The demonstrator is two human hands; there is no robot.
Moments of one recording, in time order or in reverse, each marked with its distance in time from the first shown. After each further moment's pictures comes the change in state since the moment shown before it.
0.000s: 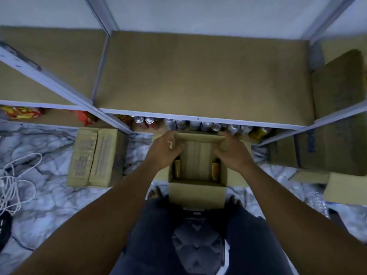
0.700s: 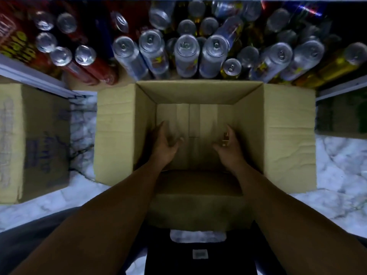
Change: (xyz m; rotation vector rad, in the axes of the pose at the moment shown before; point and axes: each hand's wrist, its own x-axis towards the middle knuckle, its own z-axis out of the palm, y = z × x) left_hand 0.199 -0.275 0.320 -0.332 -0.036 -0.303; right_hand 0.198 0.255 0.324 0.668 0.039 0.390
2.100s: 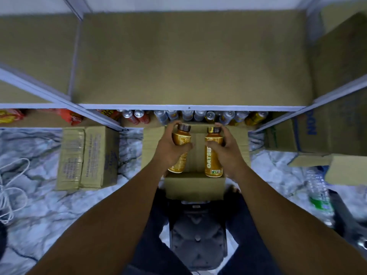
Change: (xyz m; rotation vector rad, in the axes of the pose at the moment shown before) left_hand -0.279 0.274 -0.159 -0.106 -0.050 0.313; right_hand -0.301 -0.265 -0.111 0.285 -0.070 -0.210
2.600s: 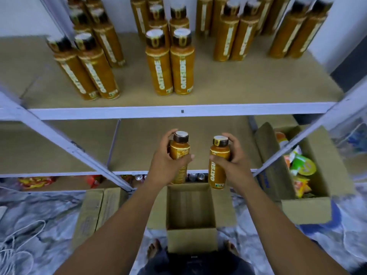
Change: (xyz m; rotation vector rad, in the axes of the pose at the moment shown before) left_hand -0.151 0.309 -0.089 -0.040 0.095 0.415; right_hand -0.190 -0.279 -0.038 0.017 0.015 -0.455
